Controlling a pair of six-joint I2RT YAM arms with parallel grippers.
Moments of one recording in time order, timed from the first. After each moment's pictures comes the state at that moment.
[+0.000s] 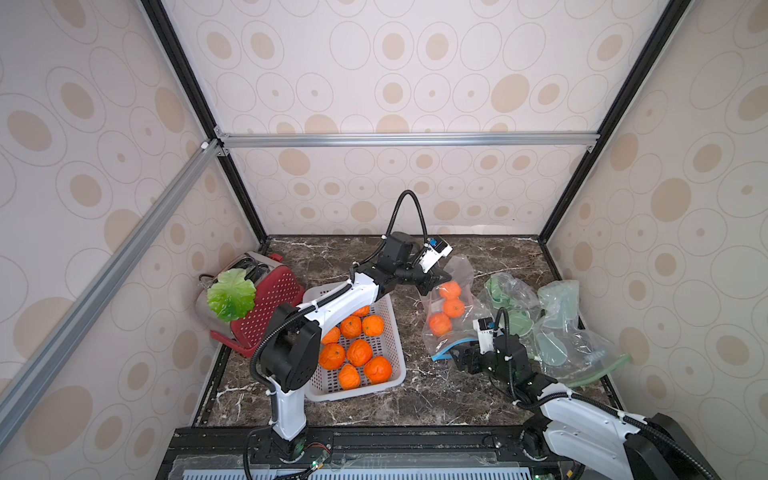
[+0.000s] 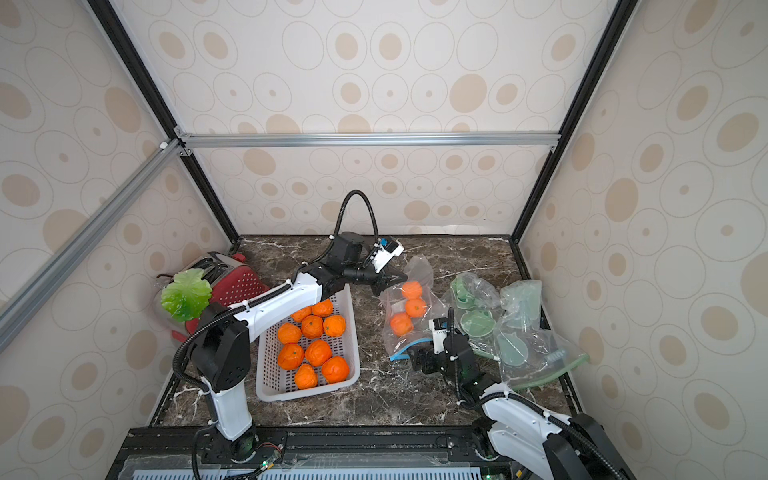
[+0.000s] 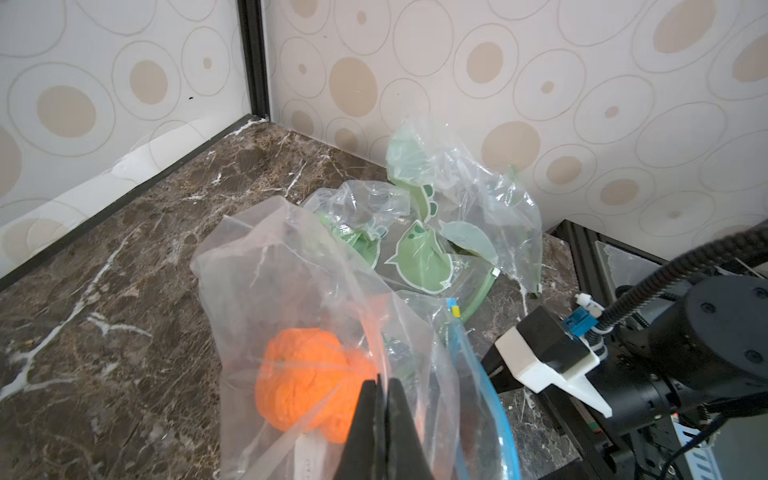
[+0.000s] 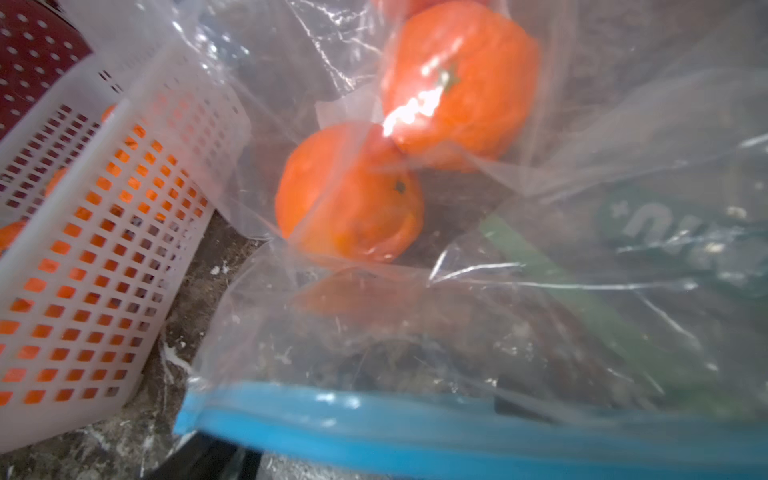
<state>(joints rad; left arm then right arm) -0.65 1.87 1.53 -0.14 0.66 0.10 0.48 0.98 0.15 0.31 -0.13 0.37</state>
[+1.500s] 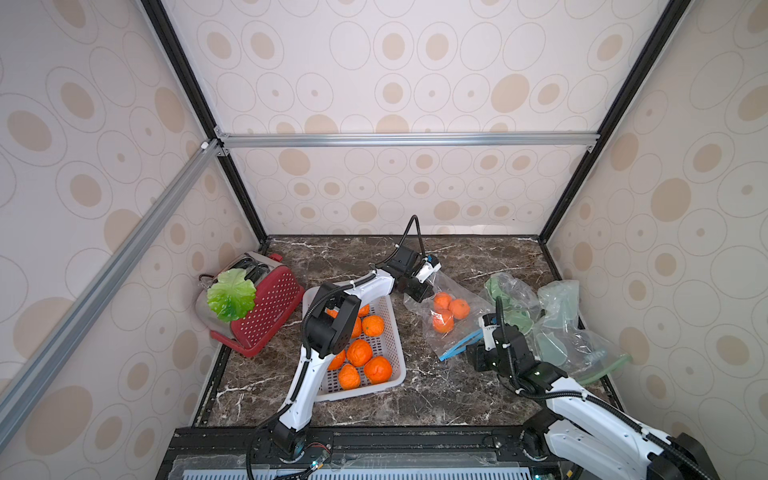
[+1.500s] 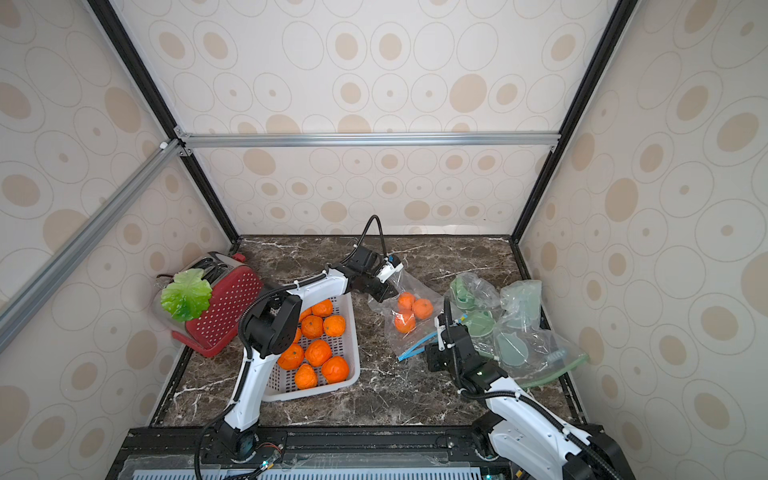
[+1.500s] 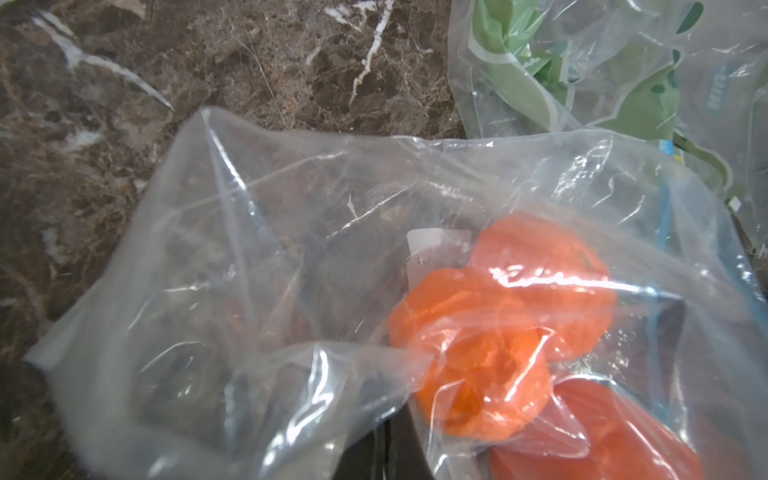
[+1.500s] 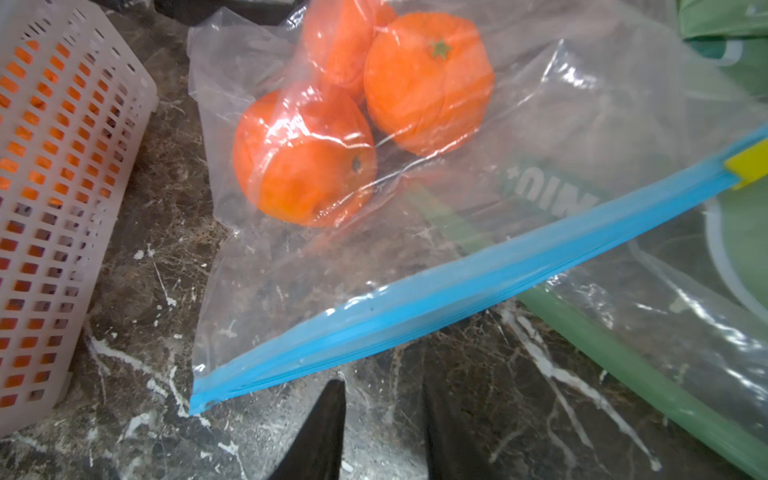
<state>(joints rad) -0.58 2.31 1.78 -0.37 0.50 0.11 0.48 0.93 0.33 -0.17 0.02 0.36</state>
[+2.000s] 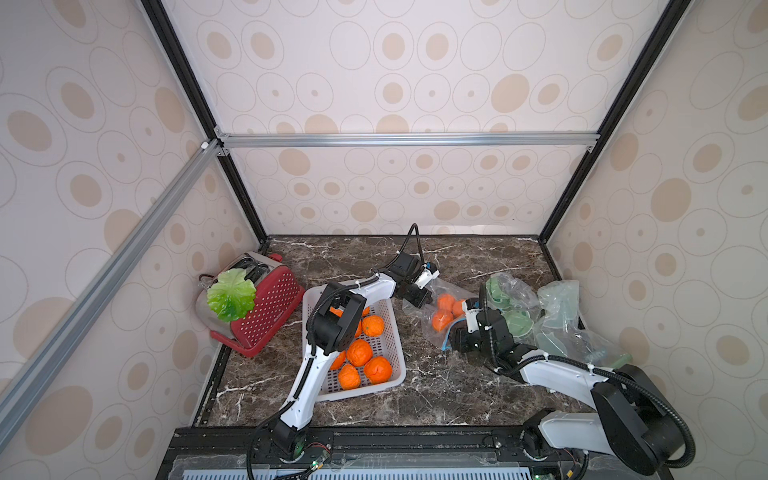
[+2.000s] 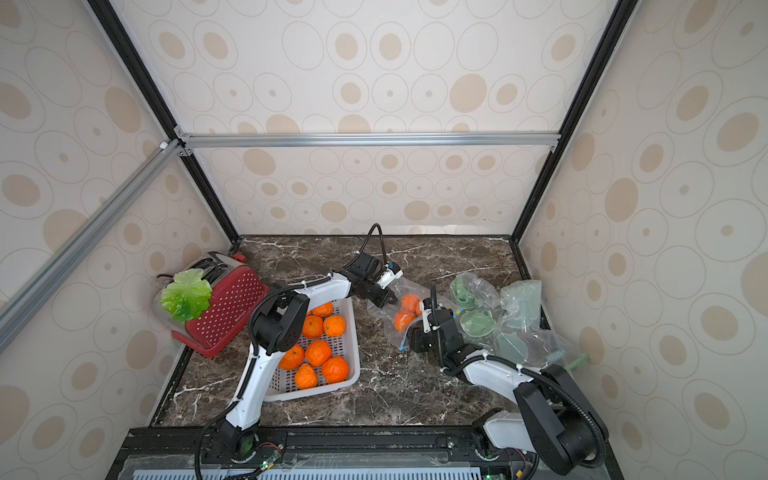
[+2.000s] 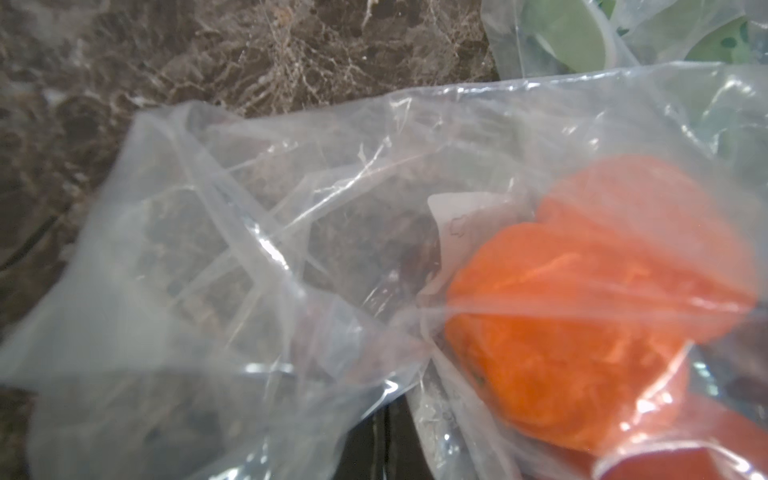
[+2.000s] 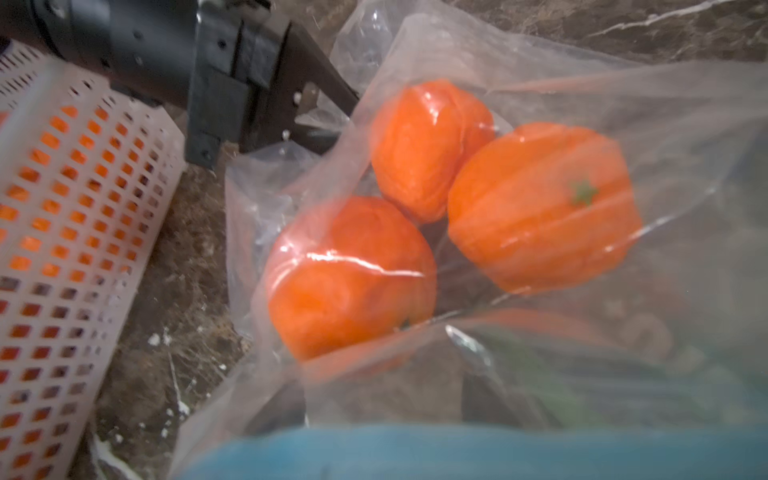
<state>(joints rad) -0.59 2.38 1.78 -0.36 0.52 0.09 0.48 1.30 0.44 0.22 -0.05 0.35</state>
